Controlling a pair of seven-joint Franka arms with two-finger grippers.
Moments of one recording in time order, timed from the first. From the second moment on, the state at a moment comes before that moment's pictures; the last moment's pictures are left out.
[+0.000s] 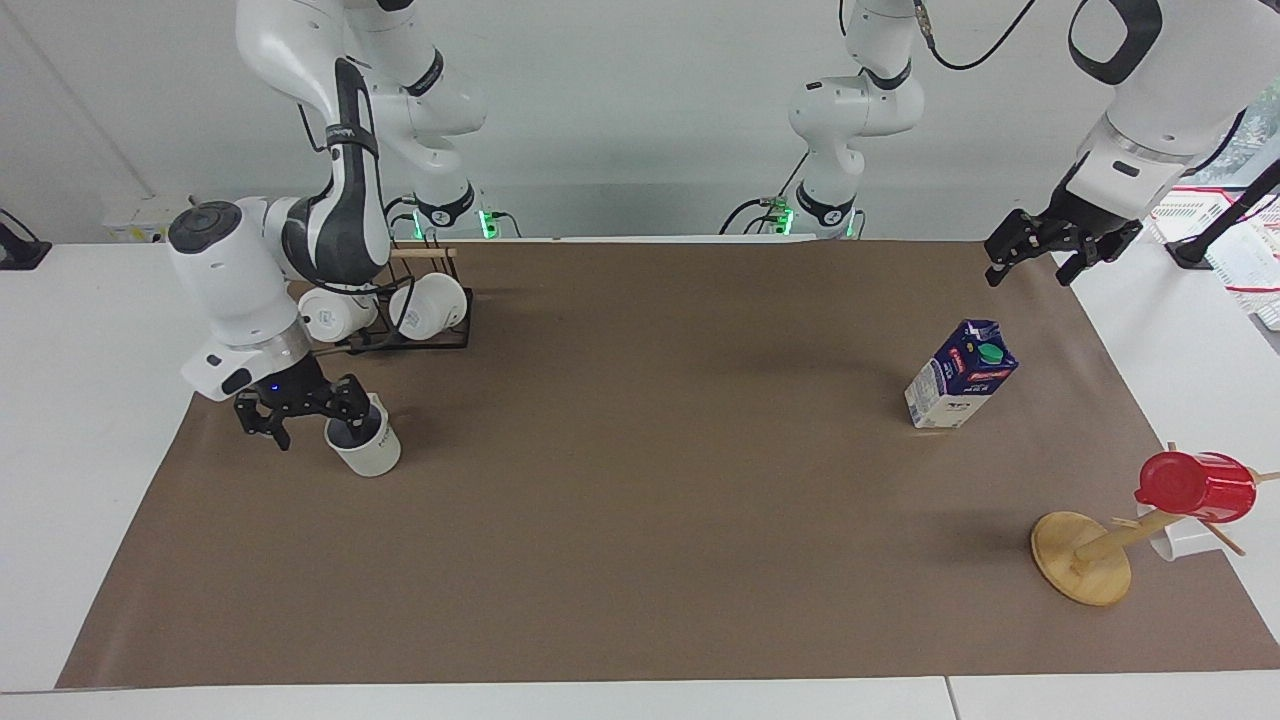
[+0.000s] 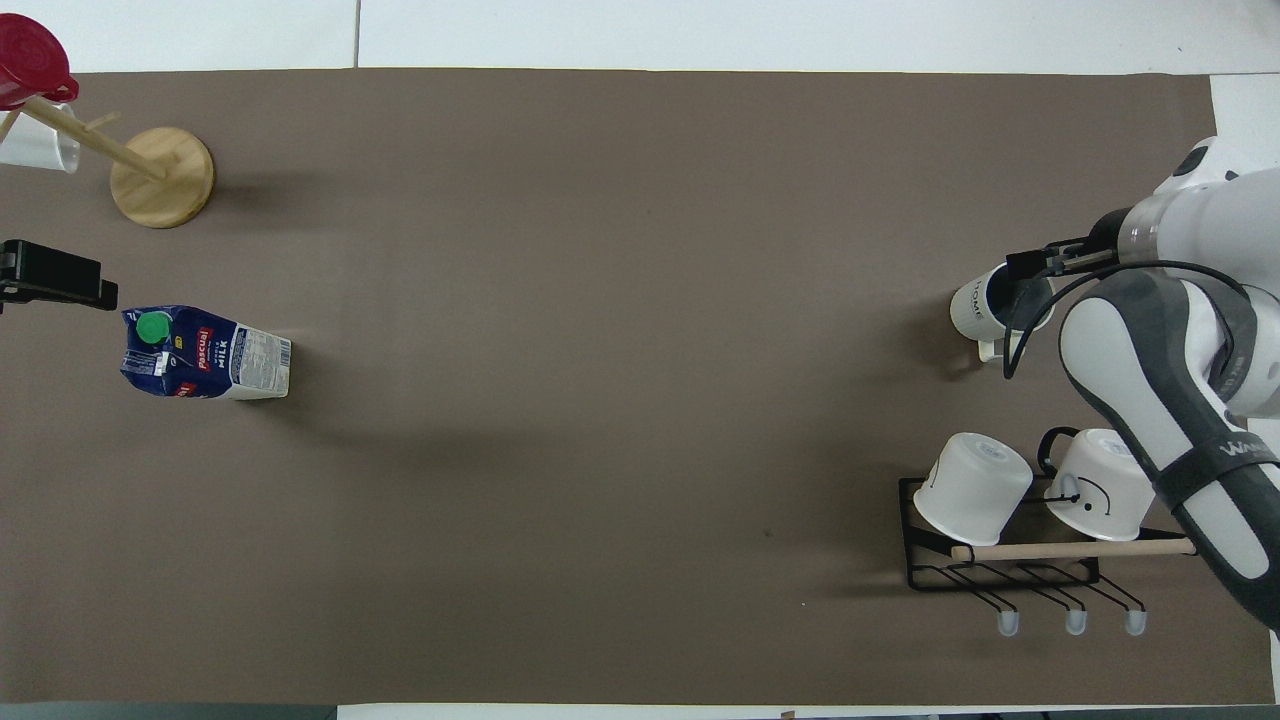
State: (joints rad) left arm 0.00 -0.01 0.00 -1.59 -0.04 1.58 0.06; right arm -0.01 0.20 -0.08 -1.99 0.07 2.38 -0.31
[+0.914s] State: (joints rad) left arm 0.01 -0.03 0.00 -1.66 -0.04 1.66 0.06; right arm -0.02 0.22 -0.08 -2.06 0.11 2.44 -0.46
